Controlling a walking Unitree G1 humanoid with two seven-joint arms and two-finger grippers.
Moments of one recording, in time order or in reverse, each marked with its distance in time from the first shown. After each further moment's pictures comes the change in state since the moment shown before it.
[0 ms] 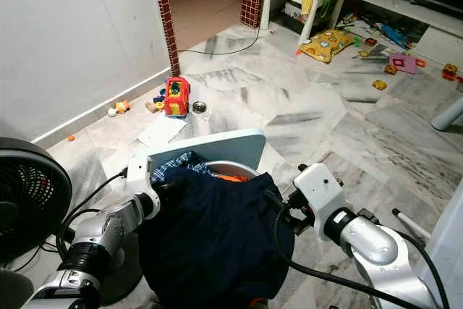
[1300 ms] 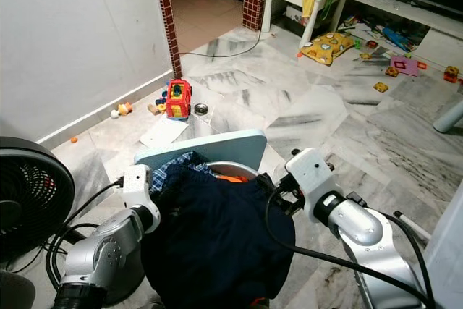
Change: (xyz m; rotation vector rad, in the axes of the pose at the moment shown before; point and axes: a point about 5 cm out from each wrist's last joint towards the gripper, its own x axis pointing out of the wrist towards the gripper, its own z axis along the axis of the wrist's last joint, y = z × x) left arm -0.034 -0.025 -0.014 0.036 -0.041 0.015; right arm 0.022 -0.003 0.013 -0.021 -0.061 -0.012
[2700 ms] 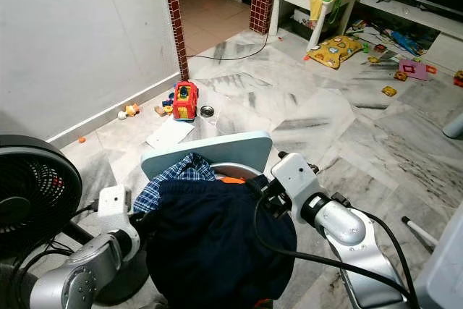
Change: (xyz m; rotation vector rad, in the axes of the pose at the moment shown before) left arm -0.046 0.015 -0.013 -0.018 0.044 0.191; right arm 0.013 0.010 -0.006 -0.025 -0.017 0.040
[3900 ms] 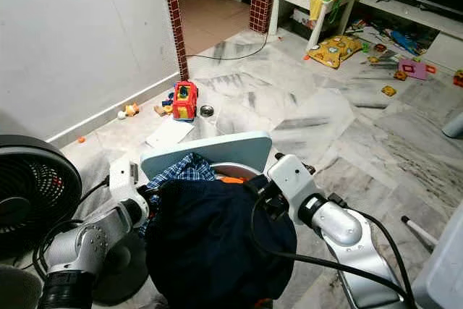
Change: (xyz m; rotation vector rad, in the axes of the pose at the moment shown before) left arm 0.046 -0.009 0.035 -0.137 -0.016 -0.183; right arm 0.002 0.004 0.000 -0.015 -0.001 0.016
